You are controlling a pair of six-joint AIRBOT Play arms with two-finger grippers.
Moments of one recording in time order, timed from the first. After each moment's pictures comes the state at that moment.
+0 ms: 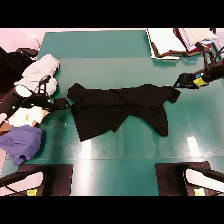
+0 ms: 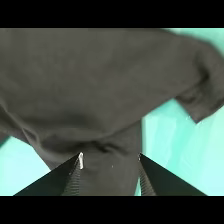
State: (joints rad) left arm 0.05 -1.27 0.86 1.04 -0.87 -1.27; right arm -0.13 -1.24 1.32 -1.23 1.36 1.42
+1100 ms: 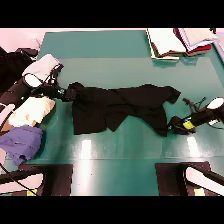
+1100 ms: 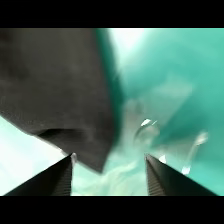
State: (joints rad) left arm -0.08 -1.34 1.05 0.98 -0.92 -1.26; right arm -0.27 -1.16 0.64 -1.12 1.33 1.41
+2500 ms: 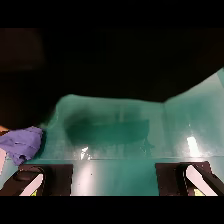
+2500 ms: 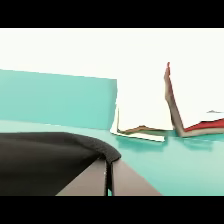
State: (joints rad) left arm -0.08 -0.78 2.03 1.23 -0.99 -1.47; right arm -0.48 -0.92 2.11 -1.04 1.51 1.41
